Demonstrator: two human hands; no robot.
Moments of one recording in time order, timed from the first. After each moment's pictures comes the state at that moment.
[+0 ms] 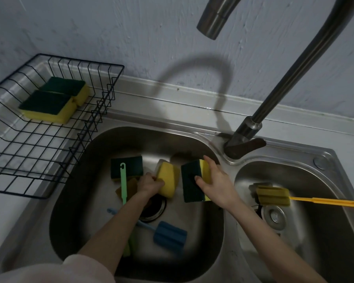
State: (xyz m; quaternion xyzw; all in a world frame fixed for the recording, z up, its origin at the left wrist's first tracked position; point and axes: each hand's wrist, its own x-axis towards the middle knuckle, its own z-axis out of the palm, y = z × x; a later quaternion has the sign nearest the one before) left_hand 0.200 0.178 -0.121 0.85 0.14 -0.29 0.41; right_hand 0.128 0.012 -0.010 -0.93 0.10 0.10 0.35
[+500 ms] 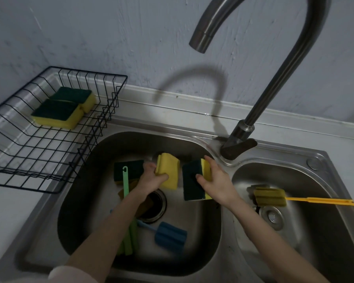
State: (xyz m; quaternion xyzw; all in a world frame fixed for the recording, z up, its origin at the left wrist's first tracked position) left_hand 0.194 0.186 -0.077 0.80 0.09 -0.27 0.53; right_hand 0.120 0.012 0.004 -0.92 0.11 0.08 0.37
